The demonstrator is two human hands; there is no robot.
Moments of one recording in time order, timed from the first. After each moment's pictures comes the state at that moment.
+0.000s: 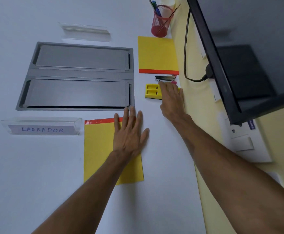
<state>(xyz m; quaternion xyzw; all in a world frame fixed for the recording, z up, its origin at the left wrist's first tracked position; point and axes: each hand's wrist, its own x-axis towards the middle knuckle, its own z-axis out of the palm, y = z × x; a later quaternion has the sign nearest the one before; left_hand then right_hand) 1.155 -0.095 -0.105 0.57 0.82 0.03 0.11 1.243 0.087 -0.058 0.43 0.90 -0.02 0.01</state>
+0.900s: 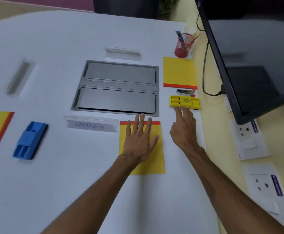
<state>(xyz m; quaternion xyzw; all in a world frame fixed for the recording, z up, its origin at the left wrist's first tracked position) 1.126 -0.170 -0.030 0.55 0.82 0.04 0.14 1.248 -0.035 -0.003 0.47 0.87 -0.12 -0.07</state>
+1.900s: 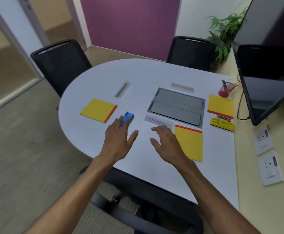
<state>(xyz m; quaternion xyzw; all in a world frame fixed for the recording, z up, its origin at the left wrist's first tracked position) 1.101 -0.561 0.209 0.33 0.93 0.18 0.04 1.219 -0.395 0.200 0.18 0.94 -0.29 -0.07</state>
